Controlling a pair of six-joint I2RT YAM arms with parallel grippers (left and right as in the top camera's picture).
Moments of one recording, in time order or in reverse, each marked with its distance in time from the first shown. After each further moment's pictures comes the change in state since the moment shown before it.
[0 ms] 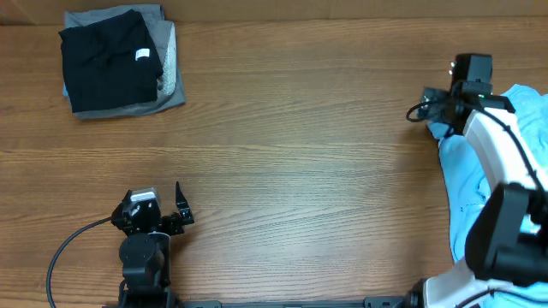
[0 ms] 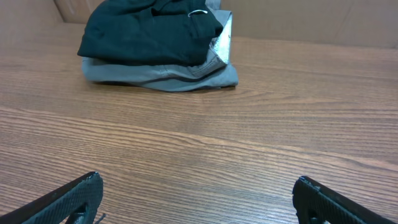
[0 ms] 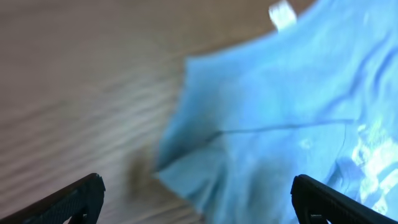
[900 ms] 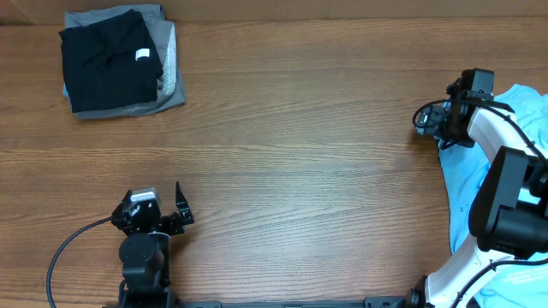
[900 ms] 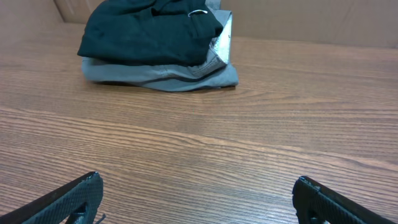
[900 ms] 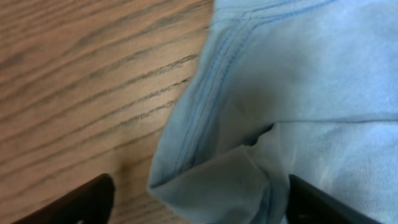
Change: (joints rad) left arm 0.000 0.000 0.000 0.000 0.000 0.000; right arm -0.072 0.163 0.000 0.031 -0.212 -0.036
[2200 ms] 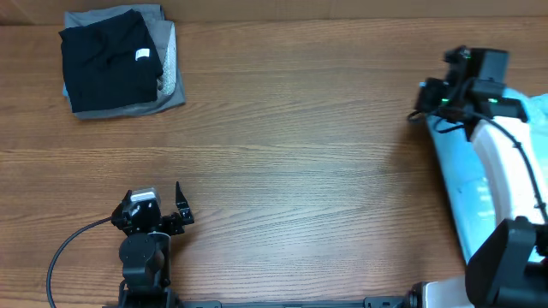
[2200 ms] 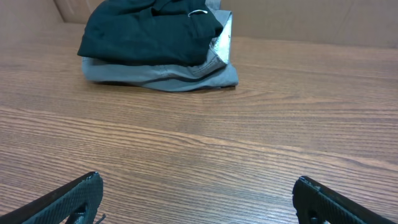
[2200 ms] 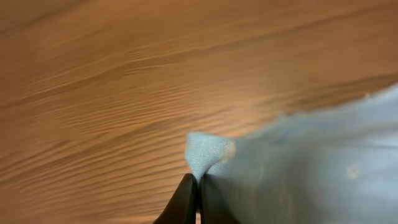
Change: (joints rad) left arm 0.000 0.000 0.000 0.000 0.000 0.000; right arm 0.164 -0.343 0.006 -0.029 -0.223 0.094
